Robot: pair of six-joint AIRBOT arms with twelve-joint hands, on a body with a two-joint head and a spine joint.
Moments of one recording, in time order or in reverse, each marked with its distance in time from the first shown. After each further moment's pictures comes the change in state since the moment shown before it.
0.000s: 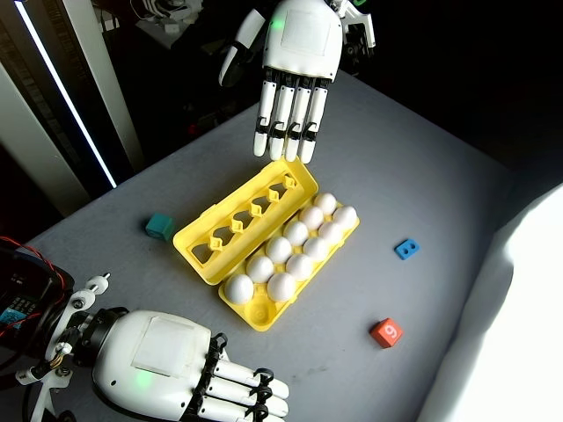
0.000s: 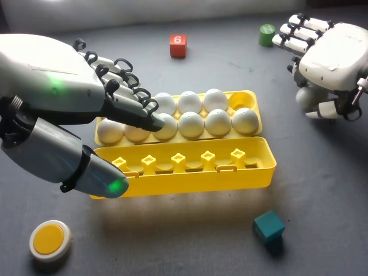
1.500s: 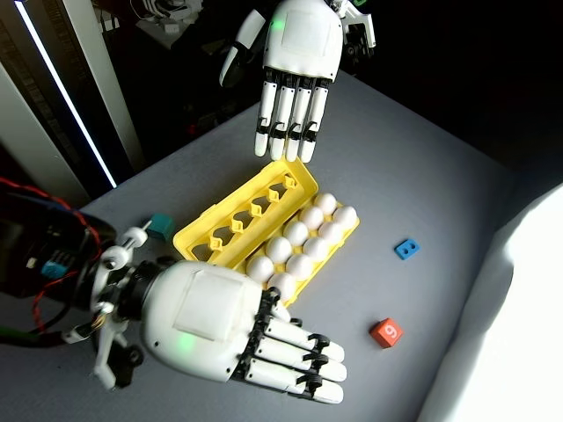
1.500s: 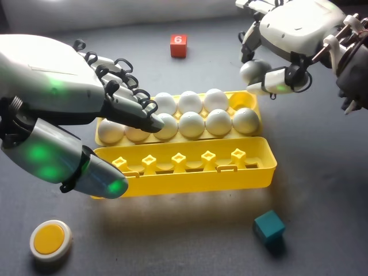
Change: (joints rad) left arm 0.002 0.000 0.000 0.002 0.000 0.000; right arm 0.153 -0.069 -0.051 0.168 0.039 0.212
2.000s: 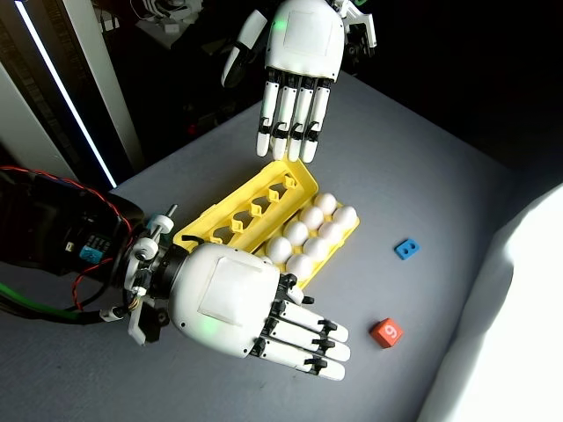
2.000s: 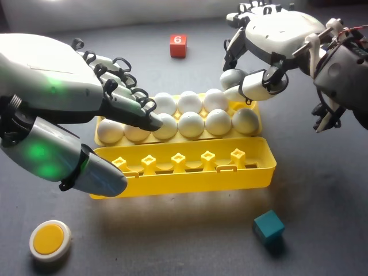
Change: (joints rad) left arm 0.000 0.000 0.005 -0.001 0.001 0.000; right arm 0.024 -0.053 0.000 0.193 -0.027 0.029
